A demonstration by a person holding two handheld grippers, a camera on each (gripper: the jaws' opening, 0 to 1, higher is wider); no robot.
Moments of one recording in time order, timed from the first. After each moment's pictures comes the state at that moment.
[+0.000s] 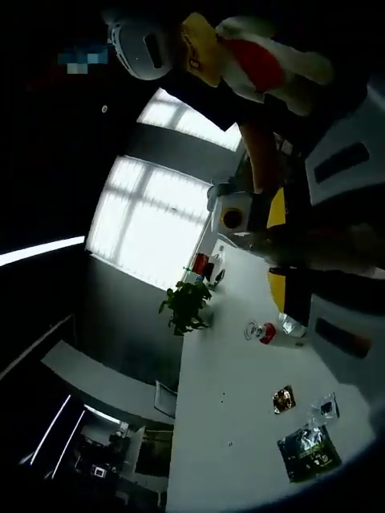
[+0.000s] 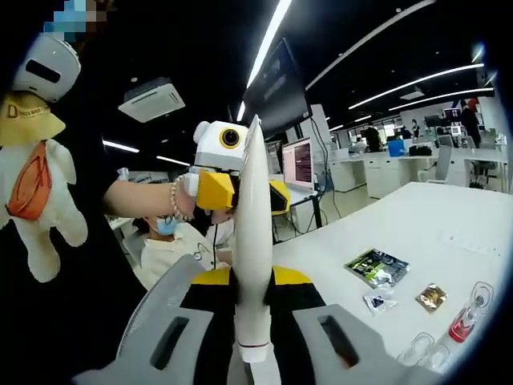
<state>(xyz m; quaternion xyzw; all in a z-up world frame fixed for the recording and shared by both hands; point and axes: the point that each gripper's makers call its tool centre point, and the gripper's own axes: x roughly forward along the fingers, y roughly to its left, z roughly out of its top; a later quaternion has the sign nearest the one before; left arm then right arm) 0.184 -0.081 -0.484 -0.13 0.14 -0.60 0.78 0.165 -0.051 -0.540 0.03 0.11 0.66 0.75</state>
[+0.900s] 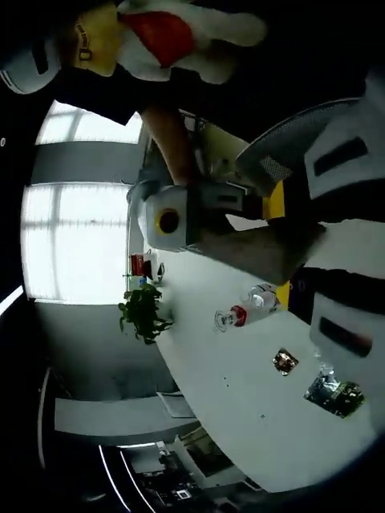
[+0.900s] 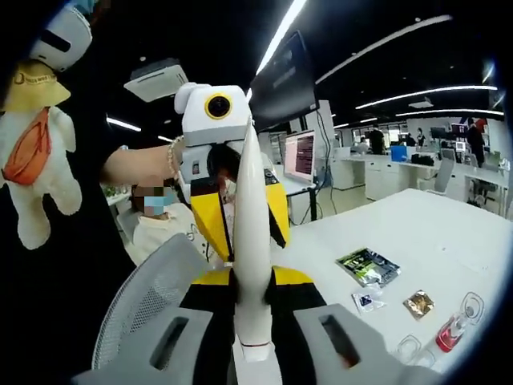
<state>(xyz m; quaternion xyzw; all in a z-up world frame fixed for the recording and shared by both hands) 0.175 -0.090 -0.531 0.14 0.19 -0.60 0.76 0.167 -0.057 -0.565 -0.05 0.11 0.66 0.74</state>
